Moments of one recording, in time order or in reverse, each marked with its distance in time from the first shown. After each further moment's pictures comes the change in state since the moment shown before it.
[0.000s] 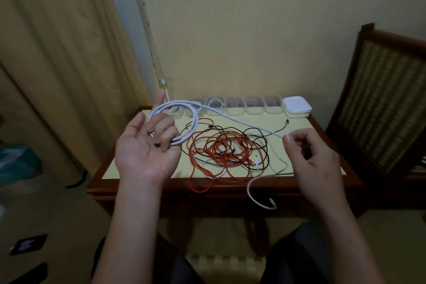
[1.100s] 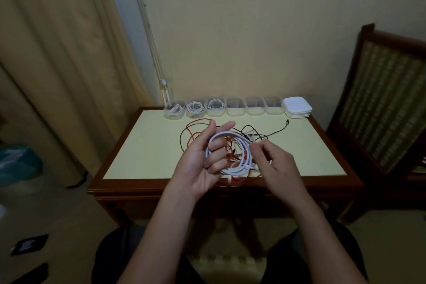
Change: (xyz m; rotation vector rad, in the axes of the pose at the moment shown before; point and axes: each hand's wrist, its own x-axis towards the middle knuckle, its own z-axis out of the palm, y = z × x) left_hand 0.023 -0.062 -0.034 0.526 0.012 -0.375; right_hand 0.000 0.021 0.048 0.069 -0.298 -0.025
